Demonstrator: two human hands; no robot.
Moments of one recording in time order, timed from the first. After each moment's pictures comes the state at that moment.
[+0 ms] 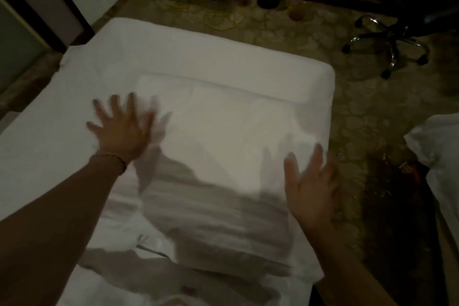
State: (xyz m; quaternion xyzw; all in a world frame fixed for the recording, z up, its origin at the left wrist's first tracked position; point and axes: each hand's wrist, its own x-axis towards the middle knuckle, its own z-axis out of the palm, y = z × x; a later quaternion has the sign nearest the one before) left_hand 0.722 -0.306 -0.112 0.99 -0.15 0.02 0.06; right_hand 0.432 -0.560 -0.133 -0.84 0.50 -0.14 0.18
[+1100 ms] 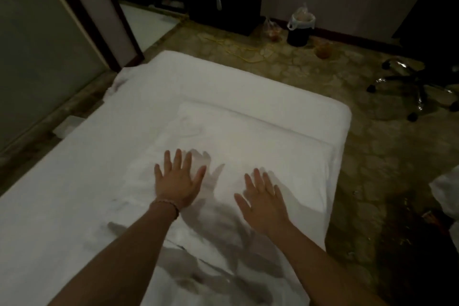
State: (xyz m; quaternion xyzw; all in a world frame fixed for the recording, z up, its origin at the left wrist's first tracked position) left_hand 0.608 -0.317 -0.091 0.98 -0.14 -0.13 0.02; right_hand 0.471 -0.514 -0.104 -0.96 0.13 0.16 0.19
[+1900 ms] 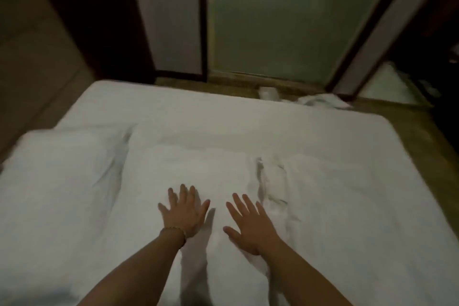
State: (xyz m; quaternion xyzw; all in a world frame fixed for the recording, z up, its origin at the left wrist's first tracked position) left_hand 0.257 -0.149 -0.036 0.86 0.43 -0.18 0.20; right_hand 0.389 -0.319 -0.024 -0.81 -0.53 0.22 -0.06
